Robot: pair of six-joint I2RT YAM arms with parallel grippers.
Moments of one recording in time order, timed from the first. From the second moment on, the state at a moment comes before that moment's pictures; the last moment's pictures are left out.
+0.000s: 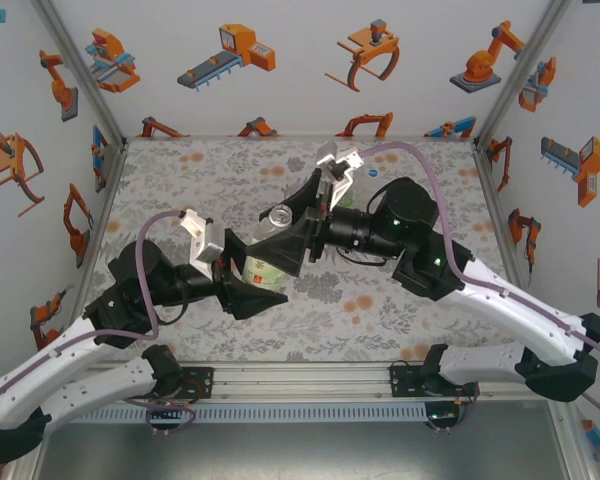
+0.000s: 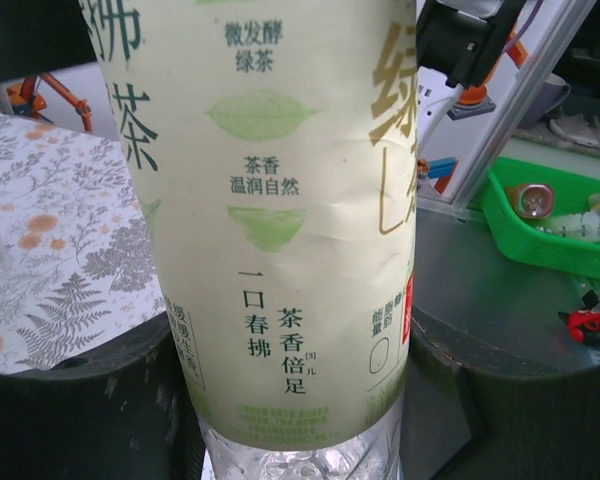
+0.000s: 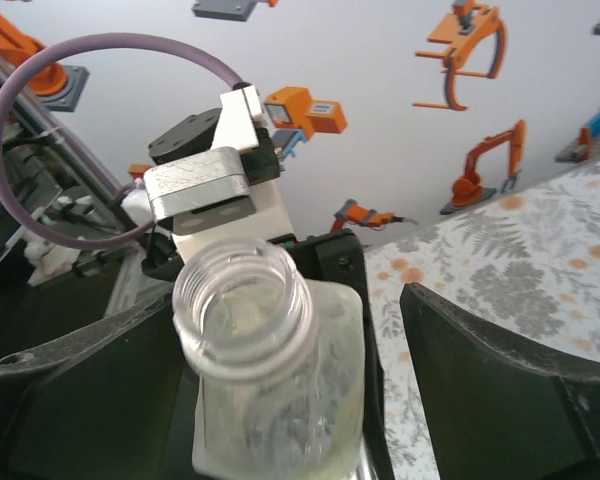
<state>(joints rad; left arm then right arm) -0.98 0.68 0.85 -0.05 0.50 -0.22 1.08 1.15 1.37 -0.05 -0.33 0.42</state>
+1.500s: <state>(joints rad) -0.98 0.34 0.80 -0.51 0.06 -0.28 0.82 1.50 1.21 -0.61 0.02 0.64</state>
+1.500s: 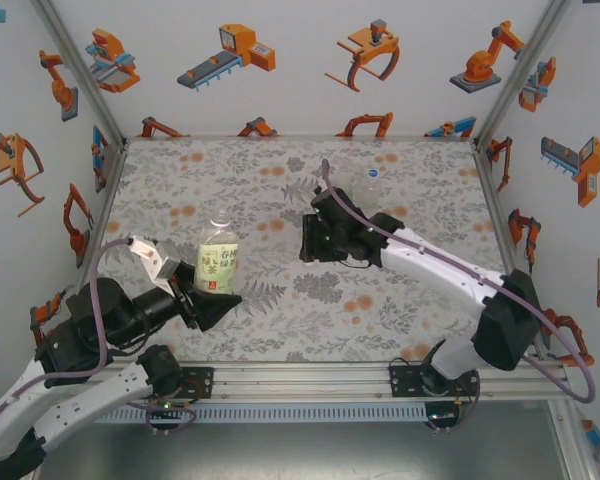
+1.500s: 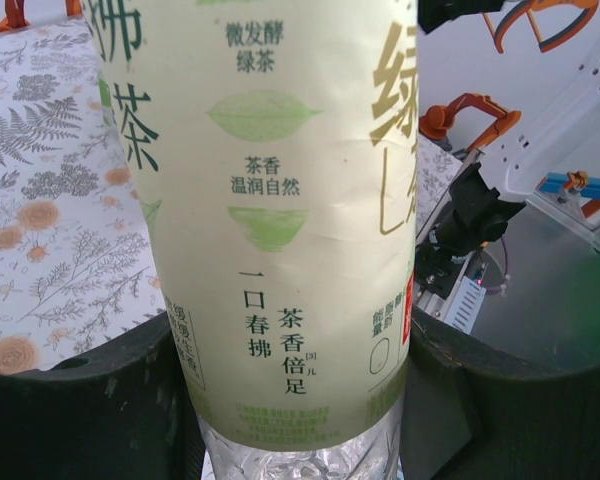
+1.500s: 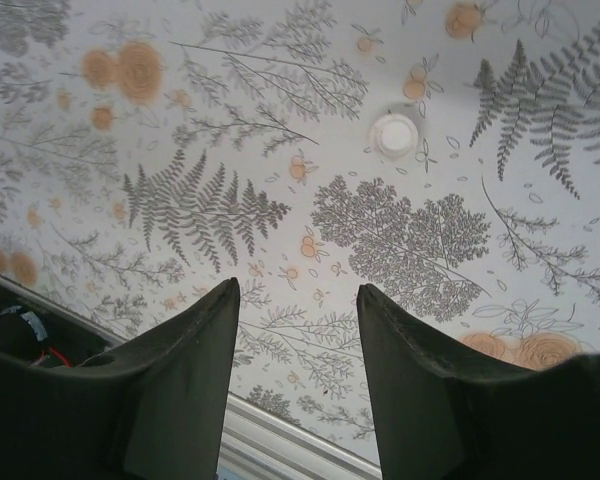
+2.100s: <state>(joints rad) -0.98 0.34 0.80 -0.58 0.00 -0.31 0.80 1.82 1.39 -0.70 0.03 0.64</state>
